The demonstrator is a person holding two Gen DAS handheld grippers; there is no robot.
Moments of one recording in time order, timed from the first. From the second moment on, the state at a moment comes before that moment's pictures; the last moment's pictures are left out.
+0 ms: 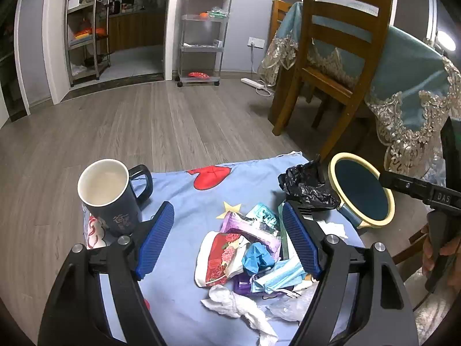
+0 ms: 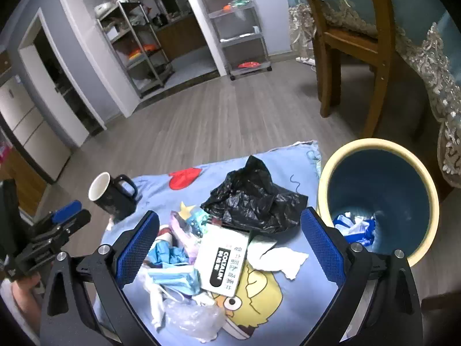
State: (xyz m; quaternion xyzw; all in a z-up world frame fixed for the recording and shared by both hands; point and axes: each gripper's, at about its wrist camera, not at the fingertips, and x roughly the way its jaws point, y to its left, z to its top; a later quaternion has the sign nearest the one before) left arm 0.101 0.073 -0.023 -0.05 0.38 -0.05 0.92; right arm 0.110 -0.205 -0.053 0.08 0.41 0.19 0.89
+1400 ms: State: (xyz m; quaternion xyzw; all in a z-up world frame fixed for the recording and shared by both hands) left arm 0.134 0.050 -0.071 -0.03 0.45 -0.04 0.89; right arm 0.190 -0.200 -0.136 0.06 0.53 0.12 0.83
